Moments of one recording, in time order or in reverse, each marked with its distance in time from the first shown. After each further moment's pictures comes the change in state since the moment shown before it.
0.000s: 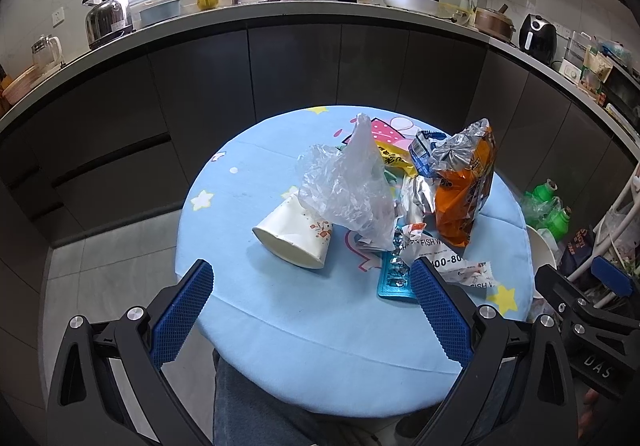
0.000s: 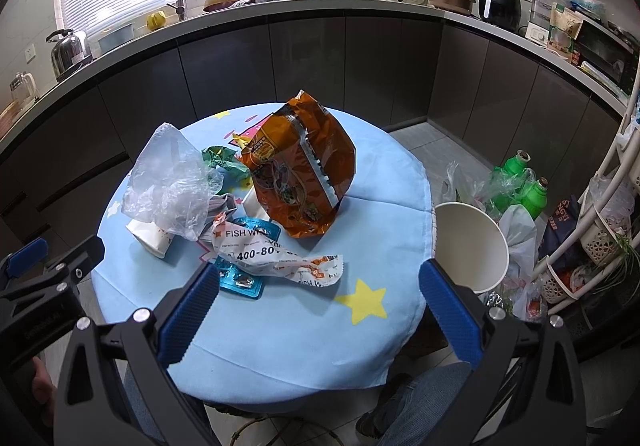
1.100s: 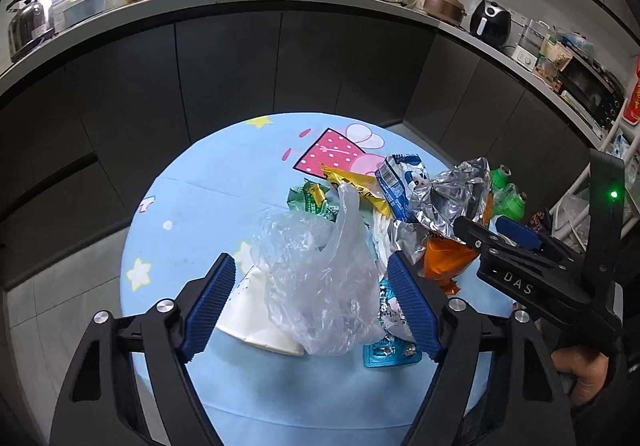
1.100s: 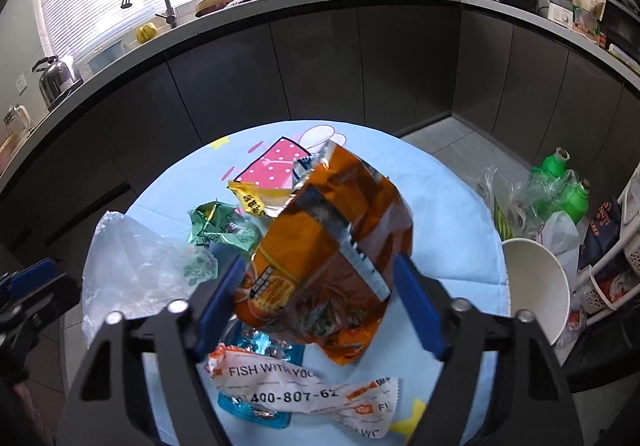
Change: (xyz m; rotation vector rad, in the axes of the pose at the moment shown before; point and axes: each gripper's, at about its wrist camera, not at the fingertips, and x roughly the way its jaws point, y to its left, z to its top) left arm 0.086 0.011 0.089 0.098 0.087 -0.262; right arm 0.122 0.007 0.082 0.072 0.022 0.085
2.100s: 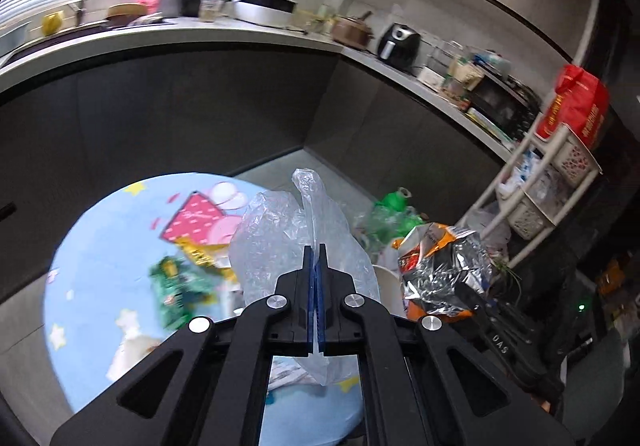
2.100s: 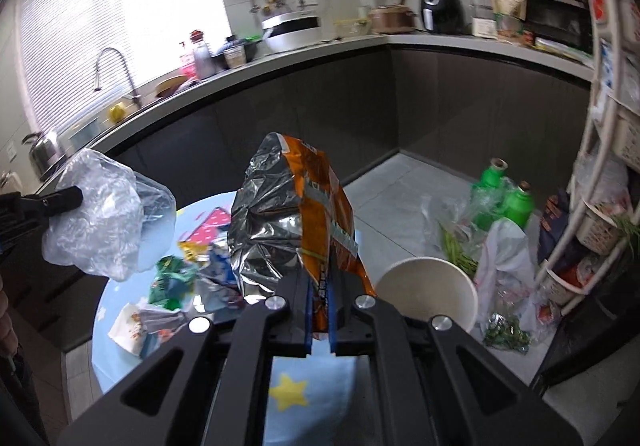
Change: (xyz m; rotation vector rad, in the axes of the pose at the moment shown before) left arm -0.053 -0.115 0.072 0.070 -0.081 -0.353; right arm -0.140 -0.150 -0.019 0.162 -0.207 -0.072
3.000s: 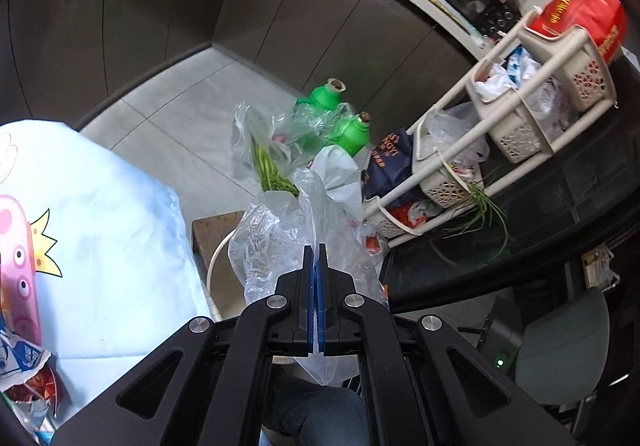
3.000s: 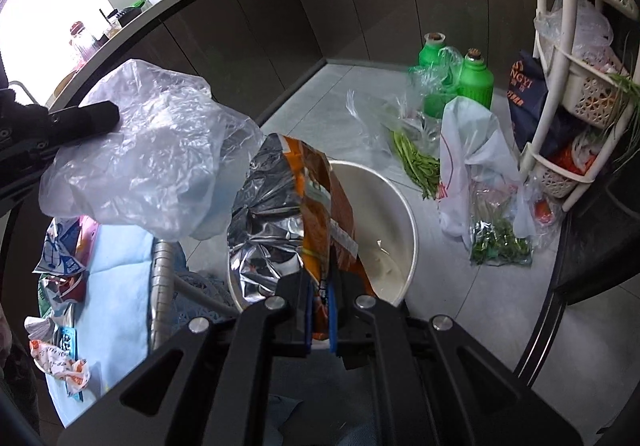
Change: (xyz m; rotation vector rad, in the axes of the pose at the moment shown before) left arm 0.317 -0.134 -0.022 0.077 0.395 -0.205; right arm 0.162 -0.174 -0.089 0.275 0.270 -0.102
